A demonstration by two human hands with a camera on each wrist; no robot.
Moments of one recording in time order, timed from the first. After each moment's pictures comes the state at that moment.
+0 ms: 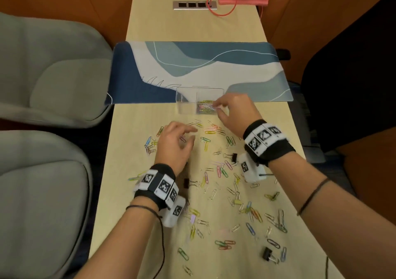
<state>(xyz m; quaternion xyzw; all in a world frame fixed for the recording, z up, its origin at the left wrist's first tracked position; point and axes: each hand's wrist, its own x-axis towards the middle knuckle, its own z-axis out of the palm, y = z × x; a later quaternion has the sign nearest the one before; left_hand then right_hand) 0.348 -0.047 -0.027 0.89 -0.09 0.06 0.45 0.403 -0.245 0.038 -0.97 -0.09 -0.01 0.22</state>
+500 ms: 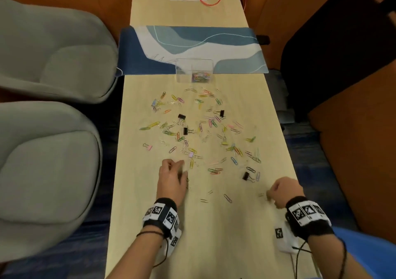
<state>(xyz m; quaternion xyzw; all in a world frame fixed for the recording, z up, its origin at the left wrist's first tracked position) 0.095 -0.015 -0.053 0.93 0.01 -0.06 0.36 0.050 -0.336 -0.007 -0.88 0.33 0.31 0.16</state>
